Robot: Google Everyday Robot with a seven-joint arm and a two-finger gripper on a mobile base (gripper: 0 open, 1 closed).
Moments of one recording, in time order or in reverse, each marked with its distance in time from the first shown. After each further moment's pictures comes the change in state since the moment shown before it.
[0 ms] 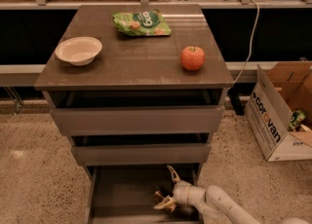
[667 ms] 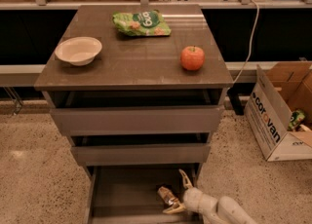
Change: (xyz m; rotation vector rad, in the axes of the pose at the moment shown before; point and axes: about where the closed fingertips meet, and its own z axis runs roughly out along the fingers) arm 0.000 0.004 -0.051 0.103 0.035 -0.005
